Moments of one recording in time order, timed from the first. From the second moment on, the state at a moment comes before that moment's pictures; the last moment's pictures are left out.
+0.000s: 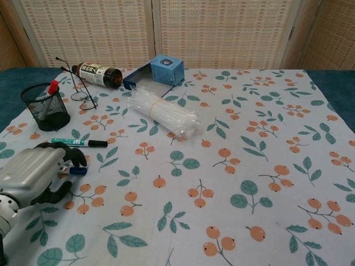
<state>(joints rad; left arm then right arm) -0.26 -1.95 -0.12 -1.23 1.33 1.33 0.58 0.00 -1.08 0.08 -1.73 -1.57 1.62 -0.07</state>
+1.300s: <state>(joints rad) -0.28 -2.00 -0.15 -1.14 1.34 1.42 0.57 -0.01 -1.08 0.08 -1.72 -1.55 1.62 -0.06</state>
